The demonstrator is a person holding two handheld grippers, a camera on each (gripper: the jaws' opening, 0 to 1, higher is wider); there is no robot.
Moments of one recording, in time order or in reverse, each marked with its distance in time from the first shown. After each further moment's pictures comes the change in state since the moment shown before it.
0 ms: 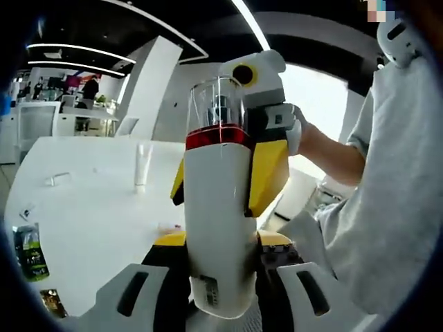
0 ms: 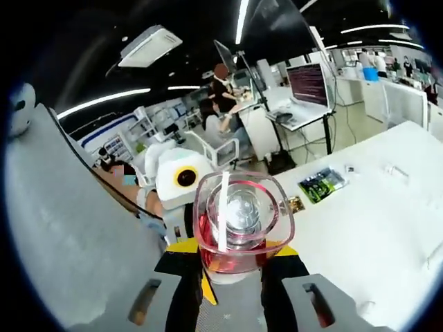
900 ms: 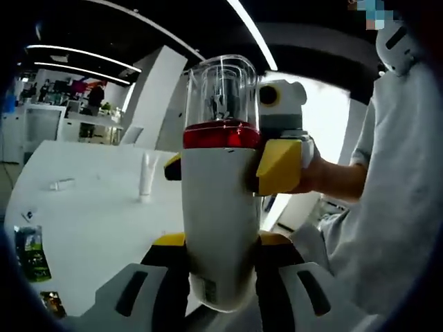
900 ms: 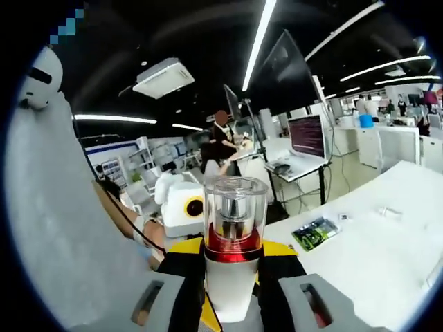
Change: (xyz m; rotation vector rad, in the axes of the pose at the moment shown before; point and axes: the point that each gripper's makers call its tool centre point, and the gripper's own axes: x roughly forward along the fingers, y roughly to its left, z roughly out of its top) left arm -0.002 0.006 0.011 0.003 -0.066 0.029; right arm 0.001 0.011 0.035 -0.131 -0.348 -0.065
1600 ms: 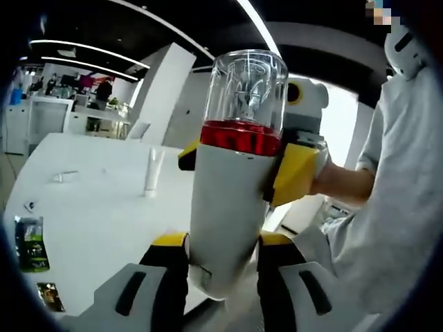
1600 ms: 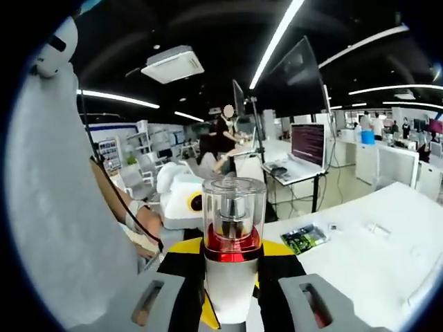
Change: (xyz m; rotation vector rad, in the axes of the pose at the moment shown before) left arm 0.003 0.008 -0.004 -0.049 0.015 0.040; right arm -0.003 -0.004 -0.003 -0.118 0.028 -0.037
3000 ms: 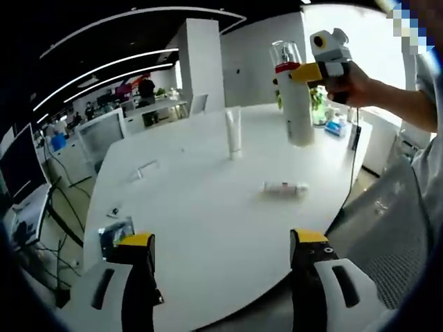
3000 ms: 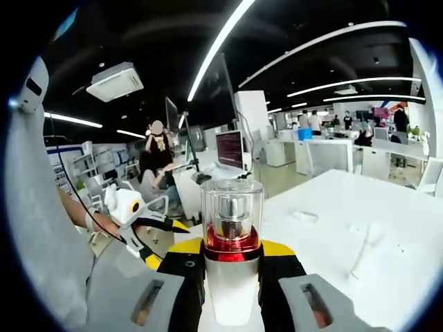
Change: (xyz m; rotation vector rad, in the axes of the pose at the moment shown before) left arm -0.040 0.117 -0.029 0.255 0.291 0.515; right arm -0.116 -0.134 -0.011 0.138 -0.074 -0.381
